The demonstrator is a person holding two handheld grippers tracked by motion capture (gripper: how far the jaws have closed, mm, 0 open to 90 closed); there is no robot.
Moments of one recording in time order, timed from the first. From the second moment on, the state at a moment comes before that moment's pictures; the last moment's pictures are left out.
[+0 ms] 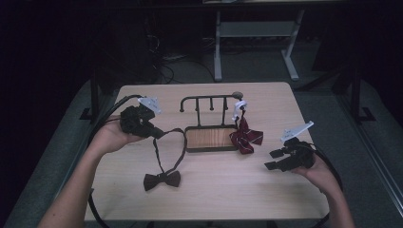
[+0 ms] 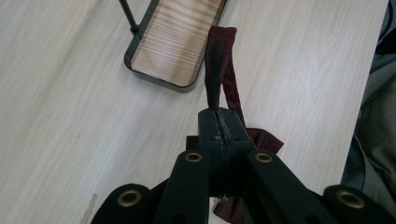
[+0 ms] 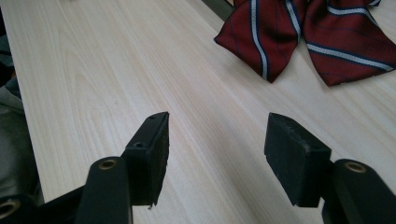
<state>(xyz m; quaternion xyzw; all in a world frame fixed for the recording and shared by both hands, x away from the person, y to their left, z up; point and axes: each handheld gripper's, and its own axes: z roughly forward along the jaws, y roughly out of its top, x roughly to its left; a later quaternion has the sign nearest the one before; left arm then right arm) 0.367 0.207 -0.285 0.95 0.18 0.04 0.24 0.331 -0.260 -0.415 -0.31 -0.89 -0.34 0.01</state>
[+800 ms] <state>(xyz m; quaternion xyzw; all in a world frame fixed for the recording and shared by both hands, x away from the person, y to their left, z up) 0.388 0.190 -0.259 0.95 0.19 0.05 0.24 0.330 -0.260 -0.414 -0.31 -0.89 -0.34 0.01</state>
